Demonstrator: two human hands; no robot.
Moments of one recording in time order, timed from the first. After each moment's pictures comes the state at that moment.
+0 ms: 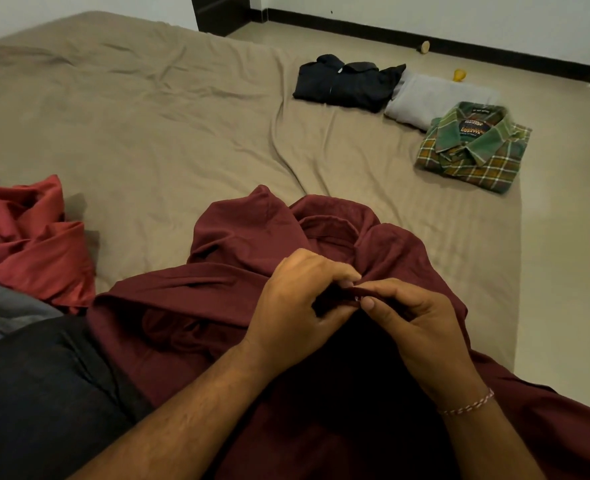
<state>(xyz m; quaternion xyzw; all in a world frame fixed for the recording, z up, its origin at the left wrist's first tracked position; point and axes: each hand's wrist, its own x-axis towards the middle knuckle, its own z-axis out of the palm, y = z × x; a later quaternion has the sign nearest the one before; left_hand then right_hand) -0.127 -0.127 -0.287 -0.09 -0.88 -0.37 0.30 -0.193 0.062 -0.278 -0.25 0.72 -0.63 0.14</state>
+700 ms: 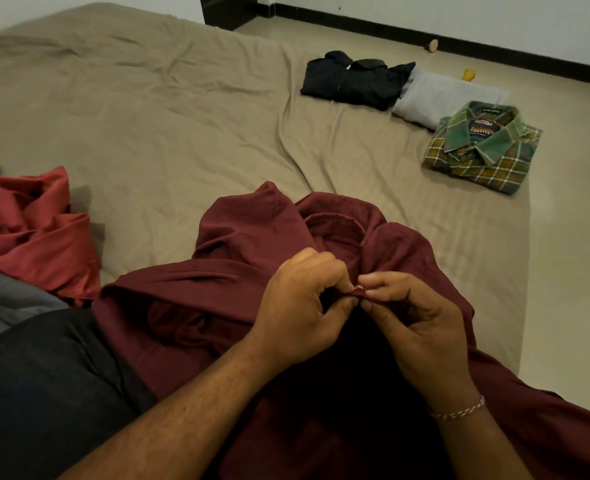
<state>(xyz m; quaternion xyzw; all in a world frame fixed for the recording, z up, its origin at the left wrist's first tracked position) -0.127 -0.127 -0.283 -0.03 -0.89 -0.38 0.24 -0.188 0.053 -0.294 -0.30 0.71 -0.64 0.01</state>
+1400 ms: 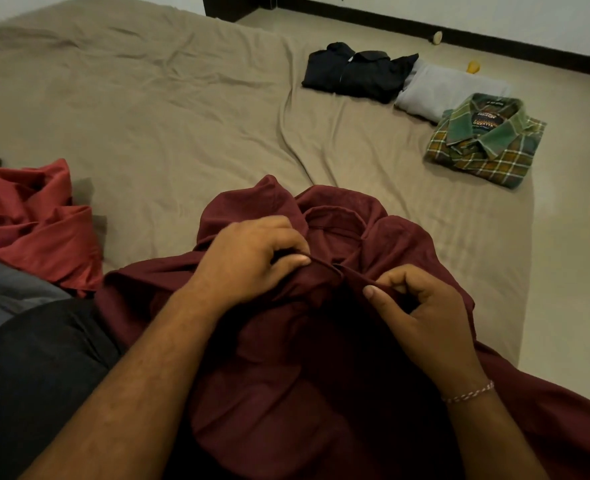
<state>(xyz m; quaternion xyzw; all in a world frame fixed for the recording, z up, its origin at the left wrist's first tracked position) -0.131 -0.206 -0.263 -0.05 -0.96 -0.22 0.16 -0.195 0.060 -0.282 -0.26 0.83 -0.49 0.02</state>
